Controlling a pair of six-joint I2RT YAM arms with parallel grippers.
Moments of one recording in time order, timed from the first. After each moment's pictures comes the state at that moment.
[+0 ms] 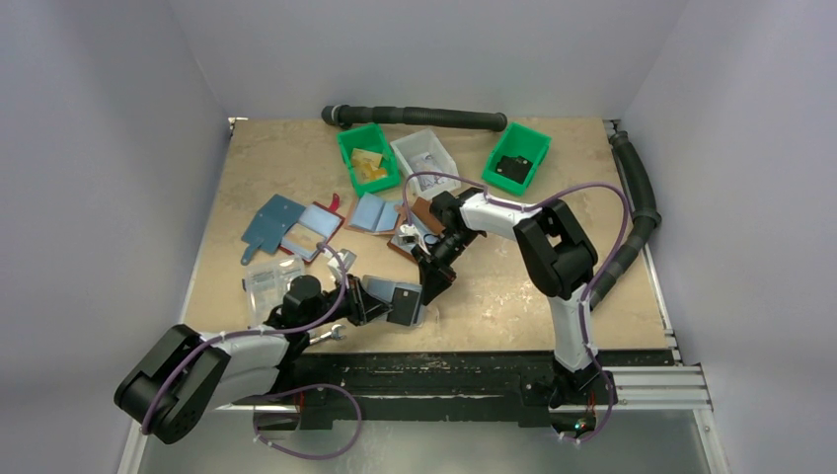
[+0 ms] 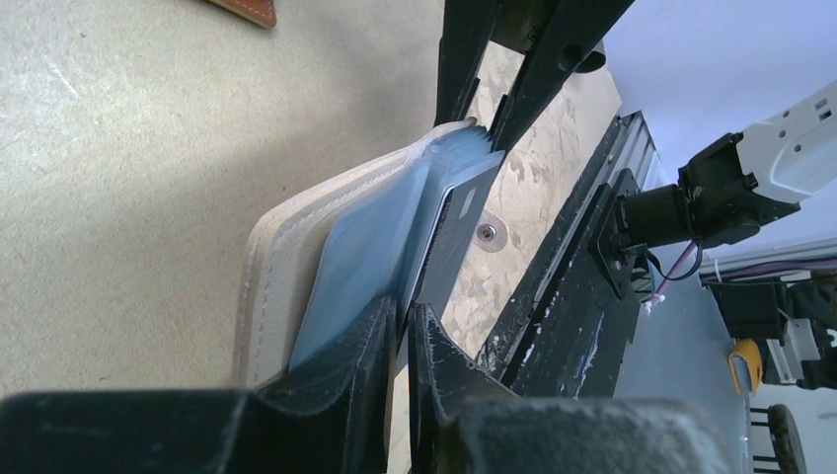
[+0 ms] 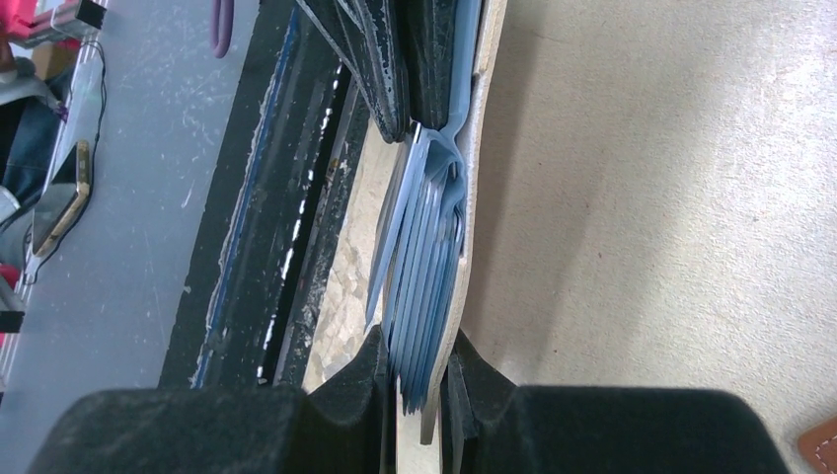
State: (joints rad) left arm -0.53 1.11 0.01 0.80 0.51 -0.67; right arm 0.62 2.08 1.42 -1.04 -1.05 -1.02
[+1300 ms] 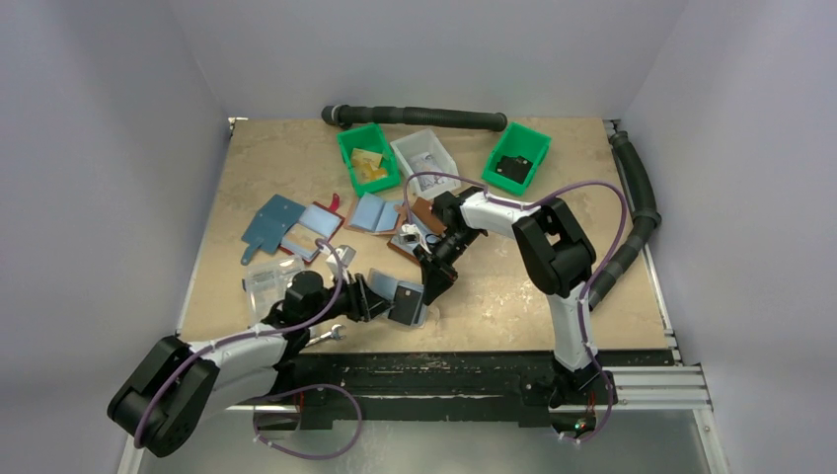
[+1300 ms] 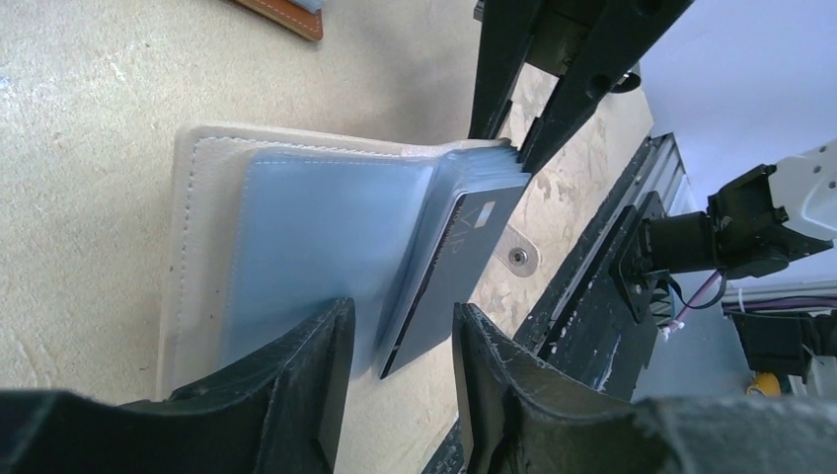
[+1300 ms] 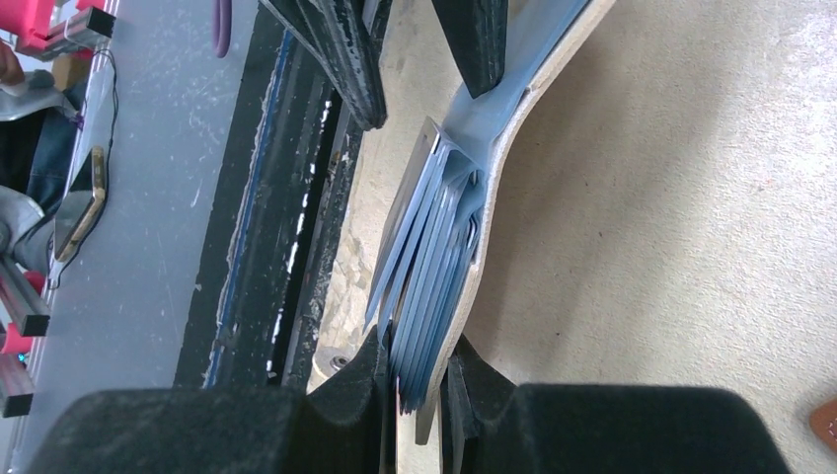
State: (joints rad) left arm -0.53 1.03 0.05 0.63 0.44 -0.67; right arm 0.61 2.11 1.44 -1.07 -1.05 -1.01
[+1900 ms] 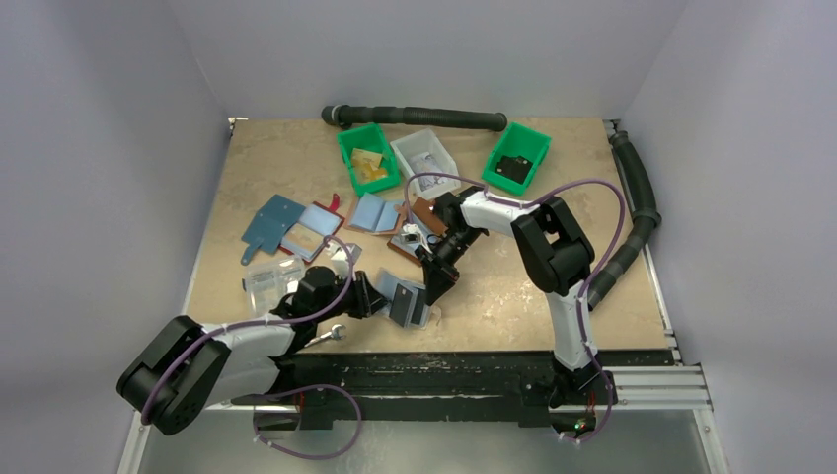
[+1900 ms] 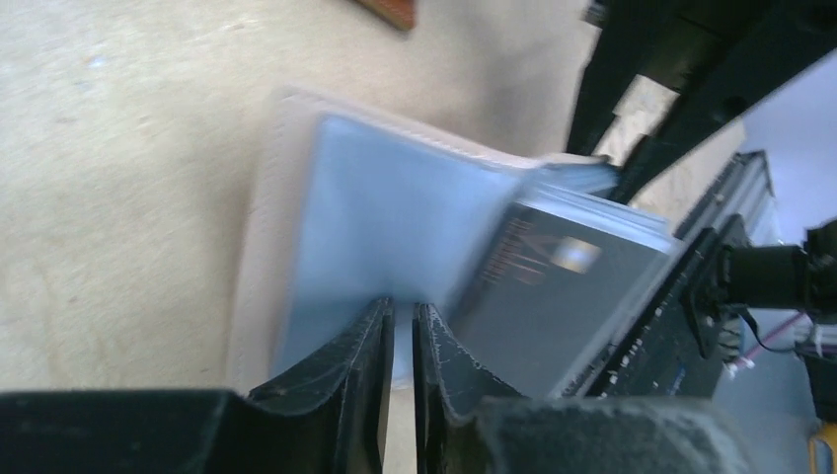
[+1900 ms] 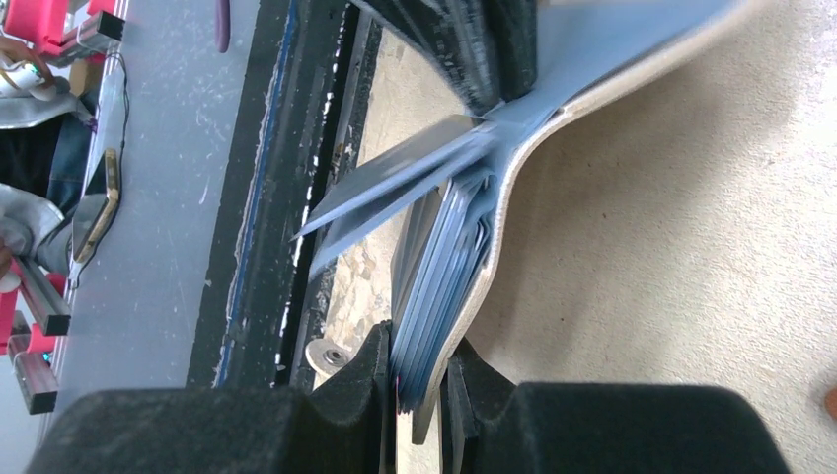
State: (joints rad) left arm -0.58 1.16 0.12 0.57 0.31 -0.64; right arm 0.61 2.13 1.45 -1.10 -1.04 -1.01
